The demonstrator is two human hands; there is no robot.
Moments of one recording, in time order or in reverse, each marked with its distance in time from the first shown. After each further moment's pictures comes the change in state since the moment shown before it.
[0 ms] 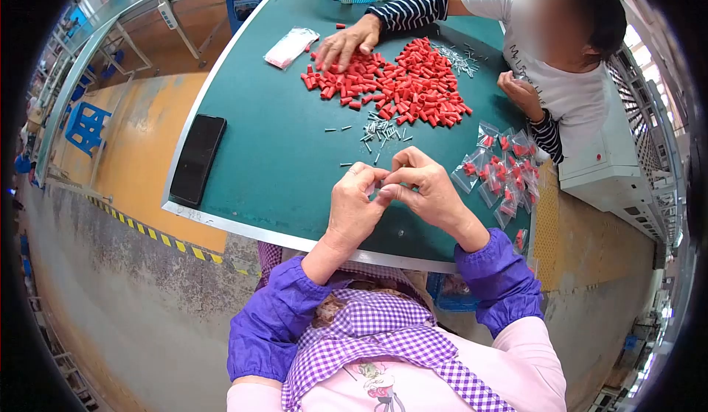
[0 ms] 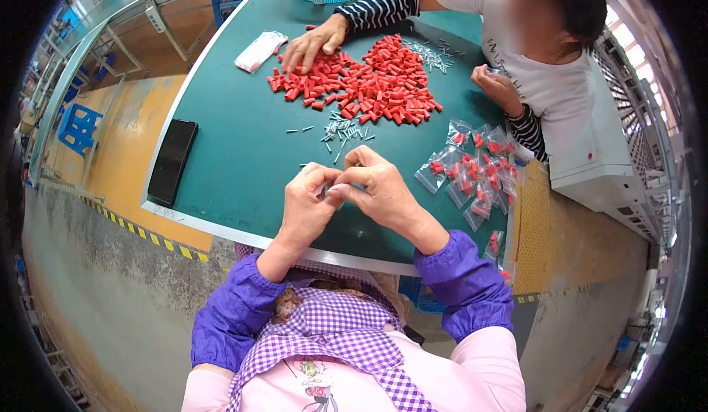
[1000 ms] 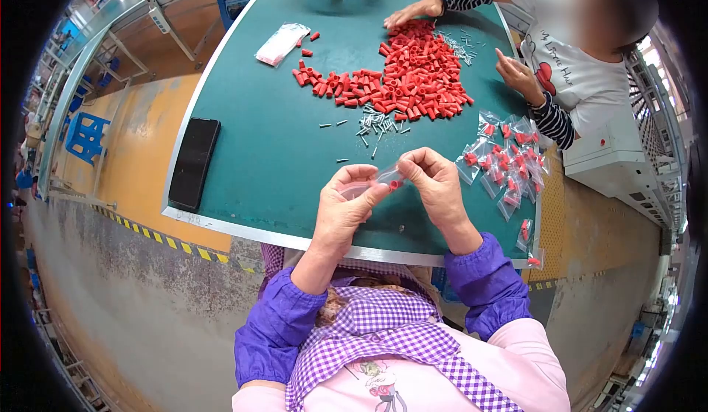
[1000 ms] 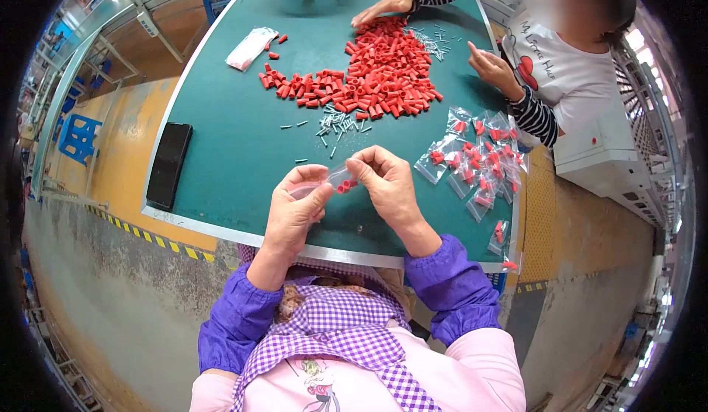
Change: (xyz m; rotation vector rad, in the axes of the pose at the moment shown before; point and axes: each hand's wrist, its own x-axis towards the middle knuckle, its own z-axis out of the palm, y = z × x) left_hand -0.010 0.014 -0.013 -0.838 0.011 -0.599; right_hand -0.015 0.011 0.022 0.699 0.336 0.357
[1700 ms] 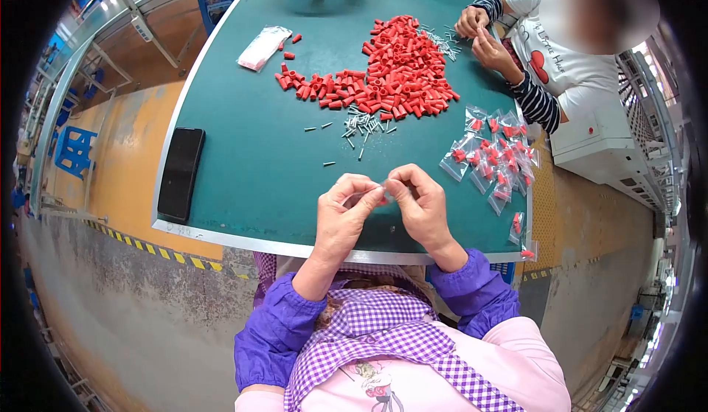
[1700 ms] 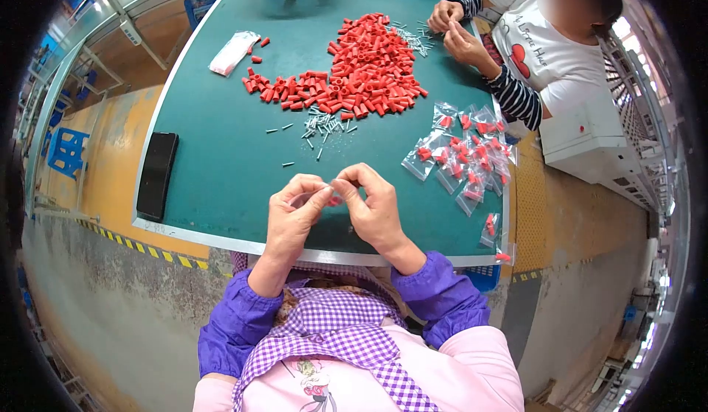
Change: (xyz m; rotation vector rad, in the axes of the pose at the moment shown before) left_hand 0.003 -0.016 -0.001 0.157 -0.143 0.140; right_hand -0.025 -0.005 0.013 -0.348 0.075 -0.198
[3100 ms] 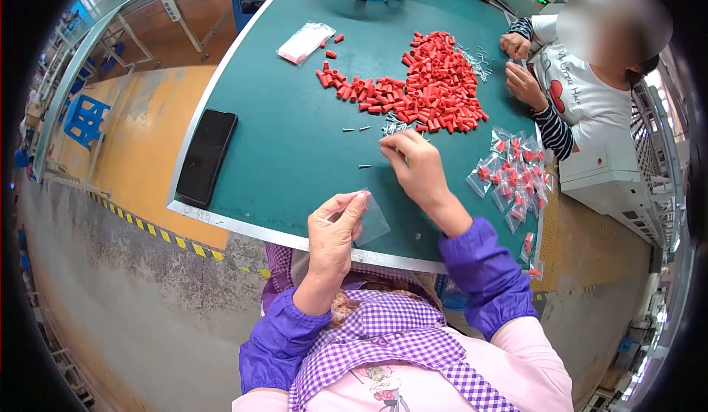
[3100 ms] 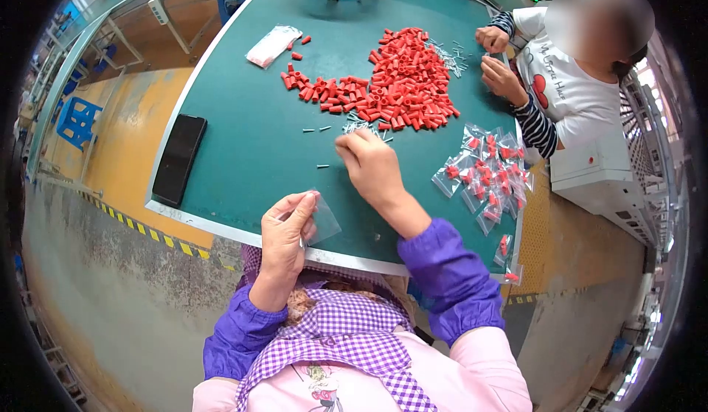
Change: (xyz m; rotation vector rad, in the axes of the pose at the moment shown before) left_hand -0.027 0.010 -0.037 -0.334 0.312 -0.105; right_hand 0.074 0.018 0.039 -0.443 -0.107 -0.324
